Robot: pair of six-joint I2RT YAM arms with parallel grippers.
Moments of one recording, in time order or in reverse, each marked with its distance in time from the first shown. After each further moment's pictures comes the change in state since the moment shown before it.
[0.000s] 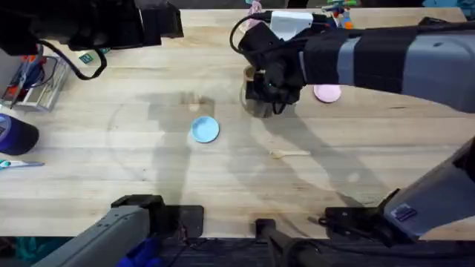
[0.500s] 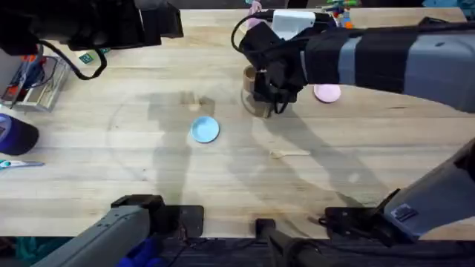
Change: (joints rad) left arm 0.000 0.000 0.000 0.000 0.000 0.000; right arm -0.002 -0.004 -0.001 -0.008 0.025 0.003
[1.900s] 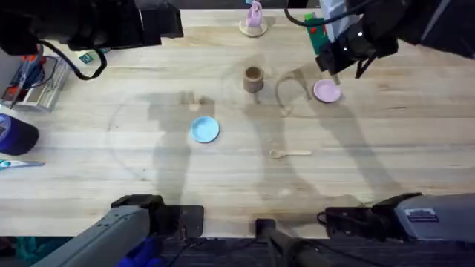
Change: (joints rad) left arm 0.000 0.000 0.000 0.000 0.000 0.000; right arm -0.381 -0.302 -0.020 -0.069 -0.034 -1.025
